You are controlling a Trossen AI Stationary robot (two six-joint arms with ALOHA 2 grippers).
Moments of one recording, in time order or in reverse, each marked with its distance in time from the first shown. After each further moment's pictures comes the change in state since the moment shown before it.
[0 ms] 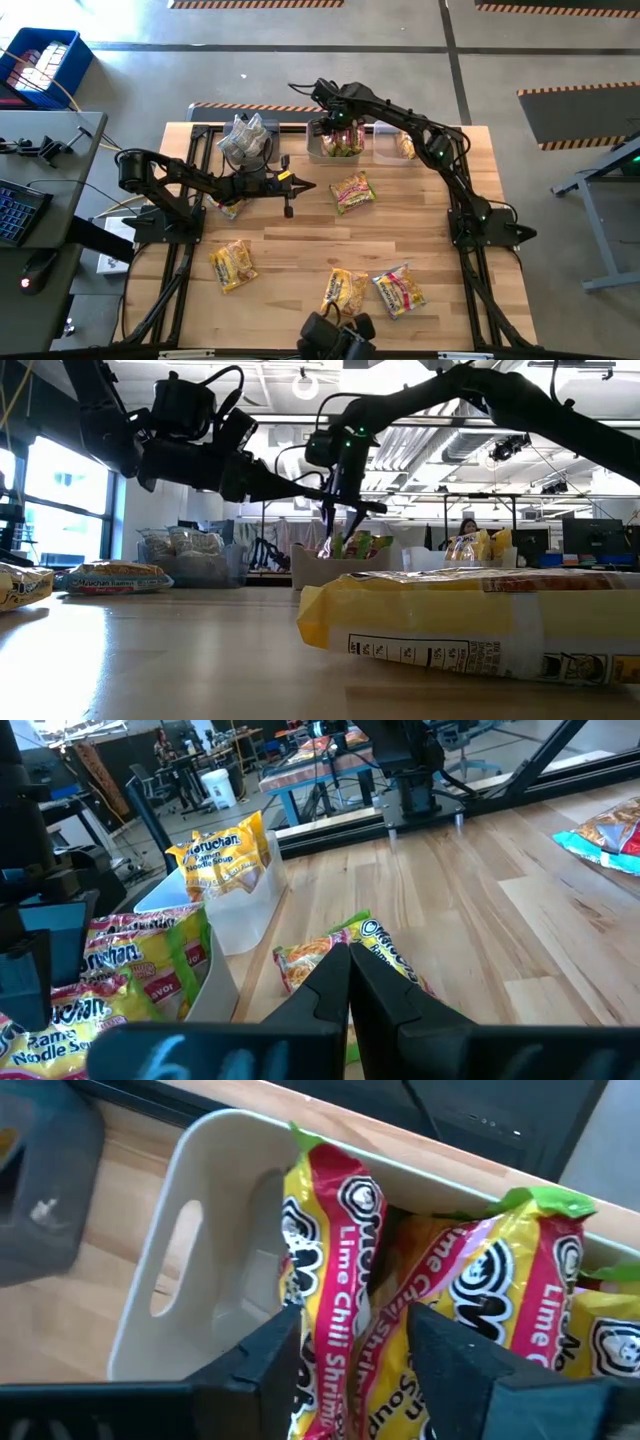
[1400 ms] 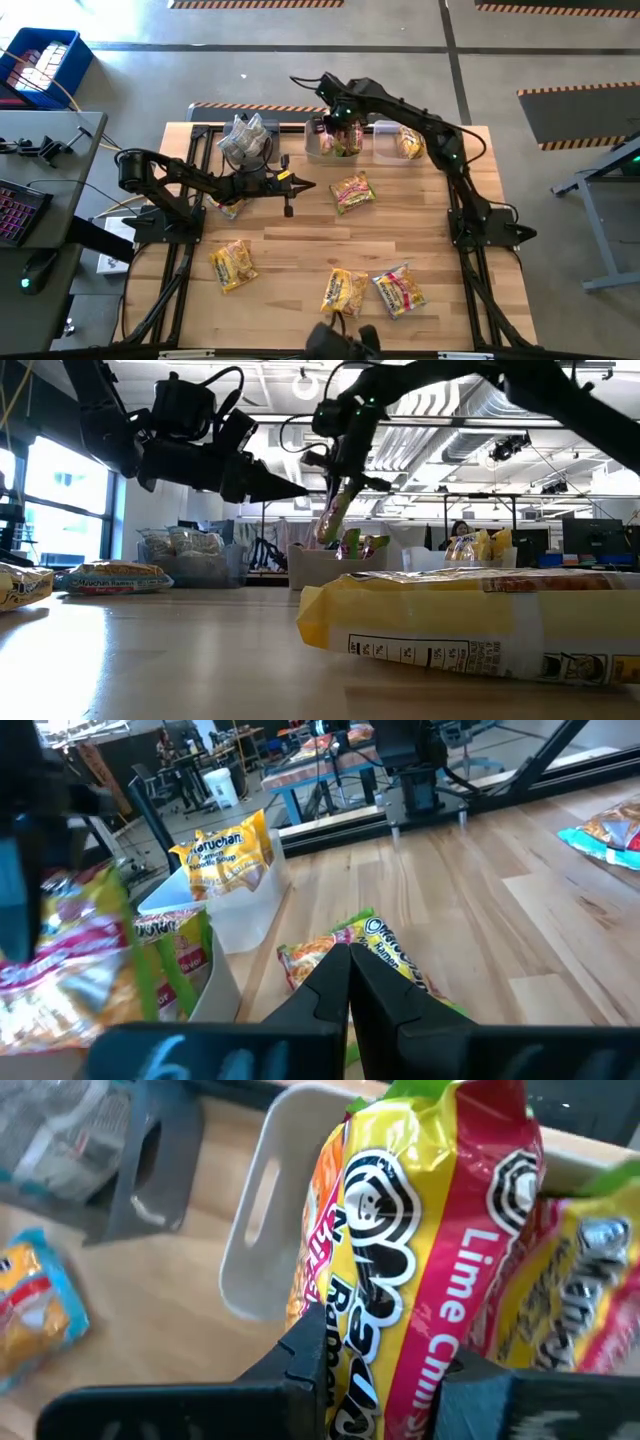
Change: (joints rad) left arm 0.003 -0.001 0.000 -0.002 -0.003 0.008; right arm 0.021 -0.134 -0.045 -0.026 -0.097 0.078
